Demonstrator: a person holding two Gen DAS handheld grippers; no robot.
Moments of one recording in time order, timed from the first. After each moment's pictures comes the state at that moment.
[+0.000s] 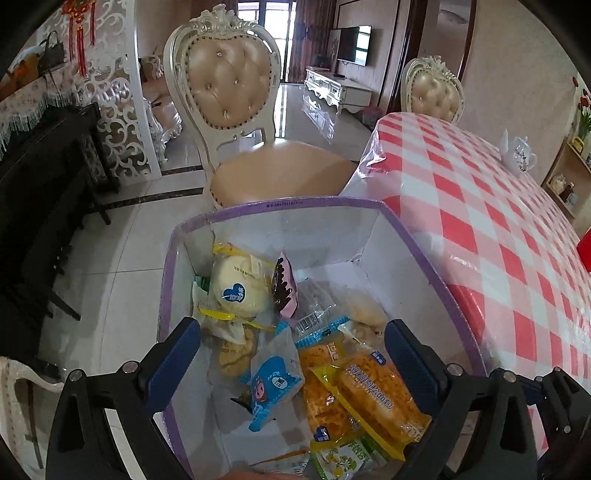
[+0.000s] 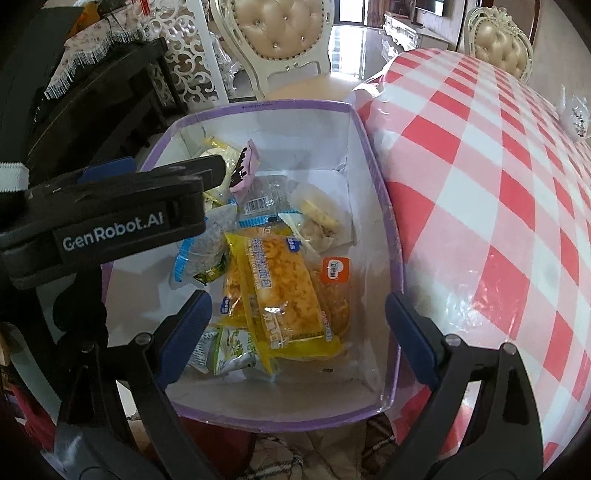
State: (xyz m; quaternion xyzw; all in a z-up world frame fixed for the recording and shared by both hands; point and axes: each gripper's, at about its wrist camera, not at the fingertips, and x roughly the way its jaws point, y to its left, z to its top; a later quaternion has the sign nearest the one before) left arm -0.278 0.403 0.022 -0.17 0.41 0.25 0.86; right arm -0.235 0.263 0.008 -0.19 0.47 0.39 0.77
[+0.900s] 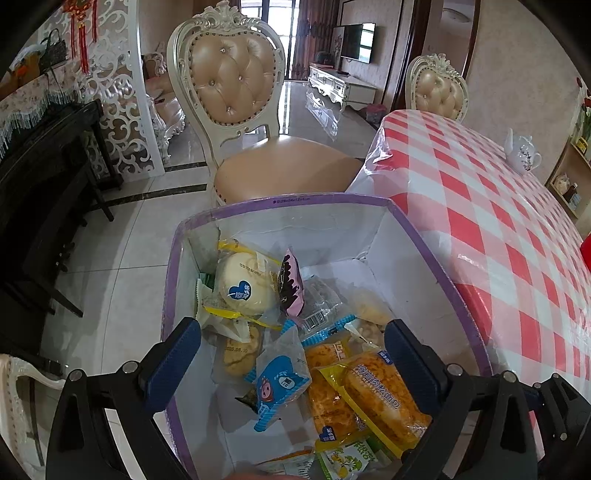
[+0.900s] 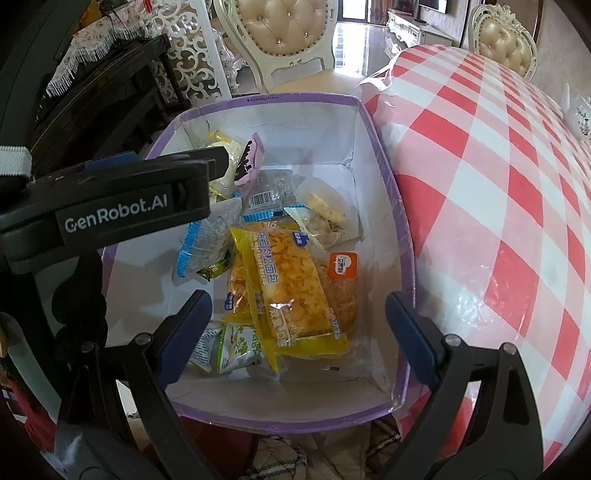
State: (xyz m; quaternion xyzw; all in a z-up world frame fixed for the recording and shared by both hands) left arm -0.280 0.407 0.019 -0.17 0.42 0.26 0.85; right arm -0.241 0.267 0.003 -0.19 0.48 0.39 0.76
